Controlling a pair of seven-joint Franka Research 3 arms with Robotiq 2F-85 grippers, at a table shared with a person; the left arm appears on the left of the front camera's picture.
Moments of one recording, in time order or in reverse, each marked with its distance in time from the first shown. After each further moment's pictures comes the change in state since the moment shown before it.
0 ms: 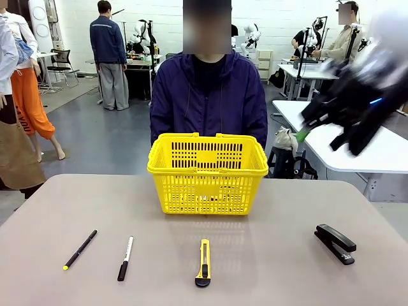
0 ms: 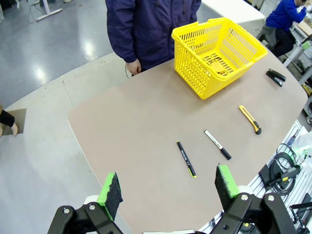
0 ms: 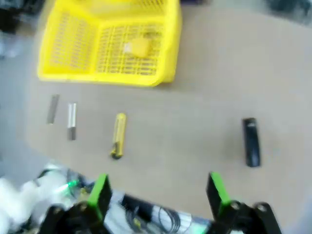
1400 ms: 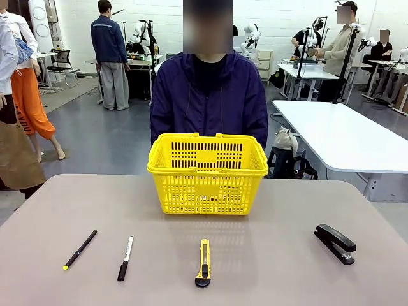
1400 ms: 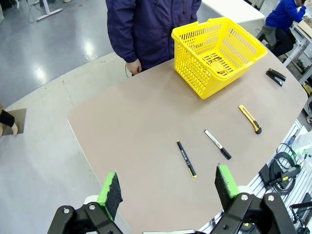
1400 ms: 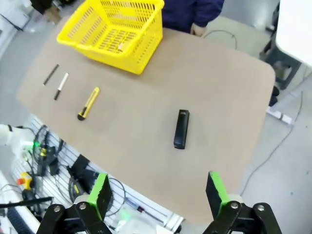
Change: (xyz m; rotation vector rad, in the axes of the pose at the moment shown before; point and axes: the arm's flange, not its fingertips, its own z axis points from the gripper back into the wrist) left arm 0.000 0.000 0.000 0.000 0.002 -0.003; right arm -0.092 -0.127 0.137 -0.046 -0.135 0.294
